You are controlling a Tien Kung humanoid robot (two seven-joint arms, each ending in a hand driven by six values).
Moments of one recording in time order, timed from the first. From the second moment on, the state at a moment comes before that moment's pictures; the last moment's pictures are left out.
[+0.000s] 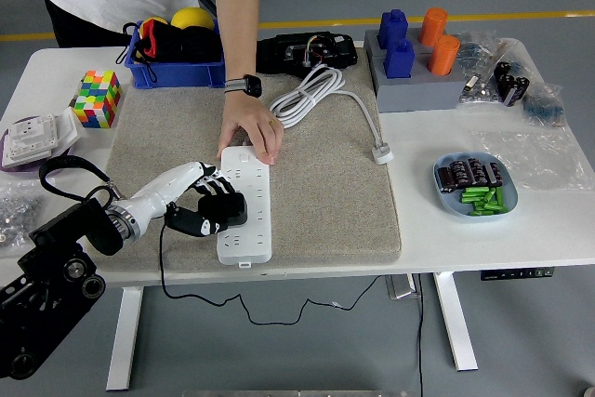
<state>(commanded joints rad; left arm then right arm) -0.23 0.30 -1.07 -1.44 1.83 -0.17 0.17 -0.04 -0.27 1.26 0.25 -0.99 0.03 -0.08</state>
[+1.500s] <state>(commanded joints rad) -0.37 0.24 -1.15 -1.03 1.76 0.03 0.04 -0.04 -0.27 1.24 0.25 -0.99 0.03 -0.08</state>
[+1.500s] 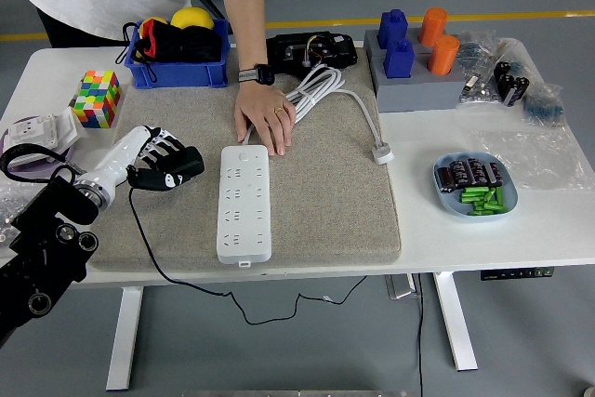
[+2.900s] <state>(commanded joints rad) -0.55 0.24 -0.90 -1.12 1.60 -0.05 0.18 -0.04 -0.26 1.26 0.25 -0.99 0.03 -0.08</state>
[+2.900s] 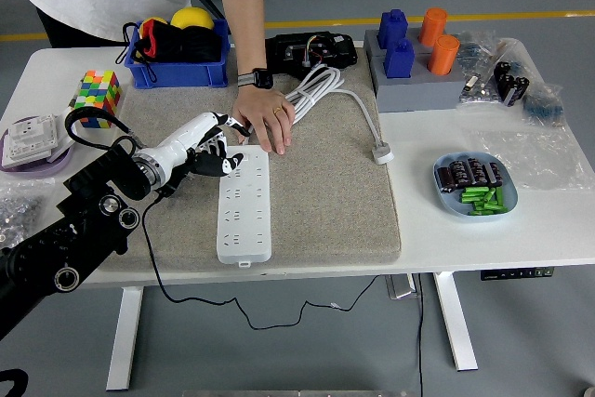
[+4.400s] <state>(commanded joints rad) -0.65 0.20 -0.75 -0.94 1.60 -0.07 0.27 -0.04 -0.27 1.24 0.25 -0.98 0.03 -0.08</state>
